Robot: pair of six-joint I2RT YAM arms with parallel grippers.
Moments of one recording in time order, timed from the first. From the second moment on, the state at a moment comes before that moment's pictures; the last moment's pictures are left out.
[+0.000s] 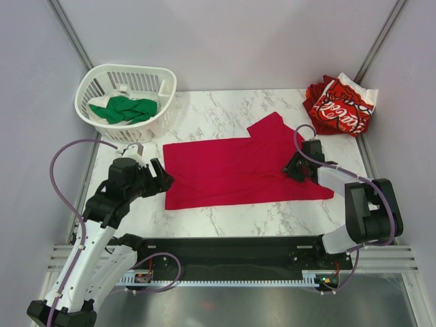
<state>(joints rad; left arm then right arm) -0.29 0.66 0.78 -0.75 0.03 -0.52 0.12 1.50 0.68 -0.10 -0.06 0.75</state>
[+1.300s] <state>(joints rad) -0.29 0.68 0.78 -0.75 0.03 -0.52 0.19 1.79 1.40 -0.21 -0.02 0.56</state>
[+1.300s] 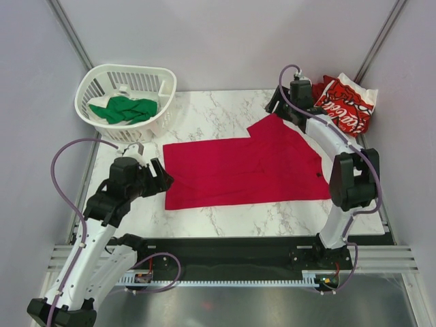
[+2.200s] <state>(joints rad) -0.42 0.70 0.77 -0.75 -0.04 -0.52 0.14 2.54 2.18 -0.39 0.15 0.34</state>
